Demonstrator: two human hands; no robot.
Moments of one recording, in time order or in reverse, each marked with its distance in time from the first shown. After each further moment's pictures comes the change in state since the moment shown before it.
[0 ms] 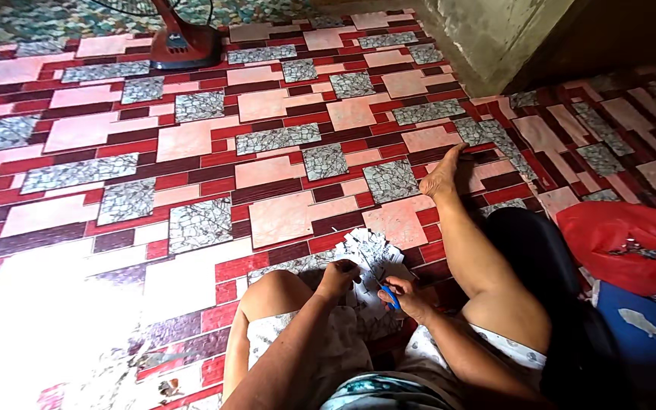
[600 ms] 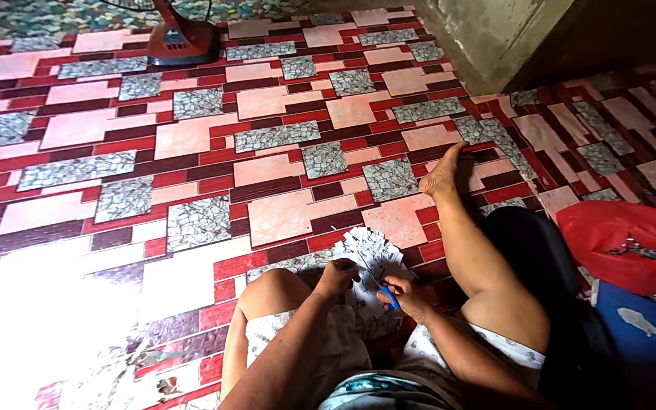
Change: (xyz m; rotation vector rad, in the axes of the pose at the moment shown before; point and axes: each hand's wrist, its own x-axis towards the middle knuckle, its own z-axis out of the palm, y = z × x) left_hand 0.002 -0.001 -0.001 -0.028 -0.016 -0.026; right_hand -0.001 -0.001 0.000 -0.008 -0.011 0.012
